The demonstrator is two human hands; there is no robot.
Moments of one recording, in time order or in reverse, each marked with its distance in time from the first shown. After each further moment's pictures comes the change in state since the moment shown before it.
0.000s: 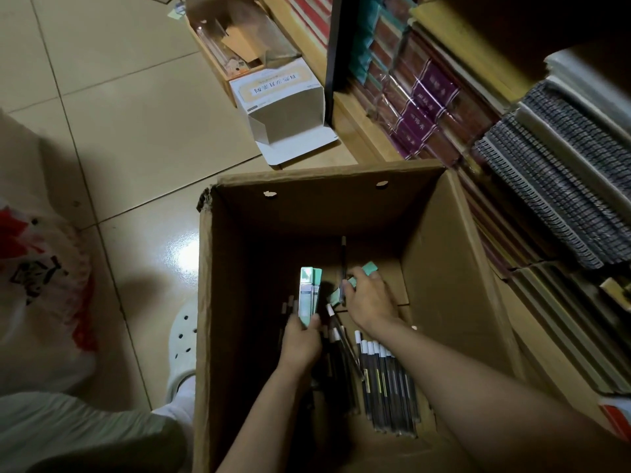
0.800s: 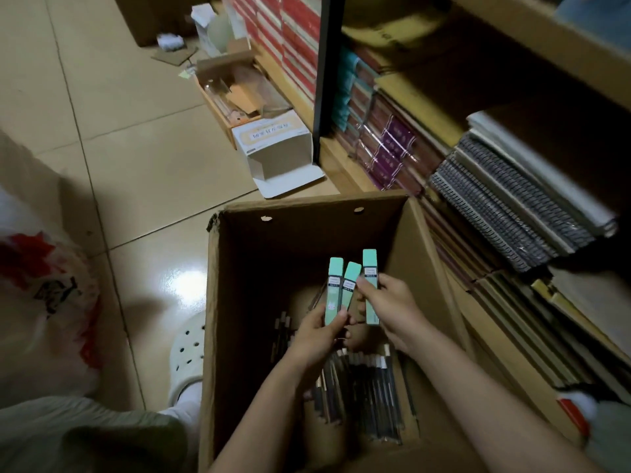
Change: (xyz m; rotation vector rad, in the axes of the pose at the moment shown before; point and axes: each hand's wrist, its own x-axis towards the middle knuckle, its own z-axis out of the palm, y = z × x) left_hand -0.051 0.045 0.014 -0.192 -0.466 0.195; right_hand -0.068 -0.005 -0.093 0.994 -0.015 0.114
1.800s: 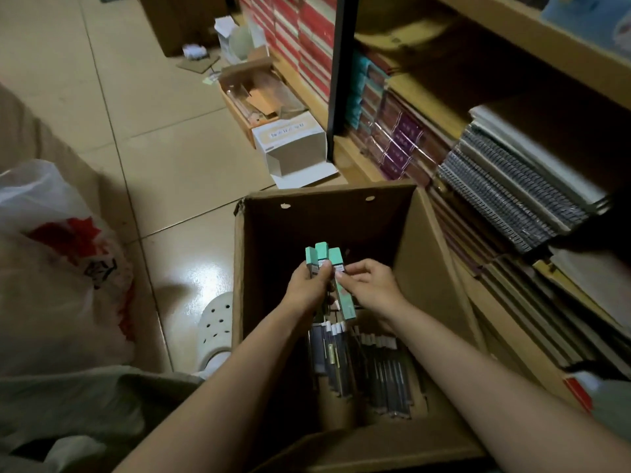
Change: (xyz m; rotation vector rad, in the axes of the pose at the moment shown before) left_hand -0.017 0.051 -0.018 0.225 0.249 0.066; right_hand -0.016 0.005 0.029 -0.200 -0.168 -0.085
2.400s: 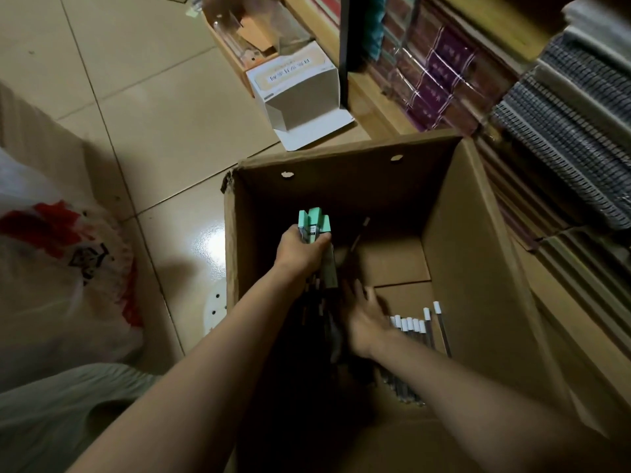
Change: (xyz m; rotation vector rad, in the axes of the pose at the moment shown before) left_hand 0.079 -0.006 -0.025 0.259 0.212 -0.059; right_hand 0.047 0.103 0.056 -1.349 -0.415 -0.333
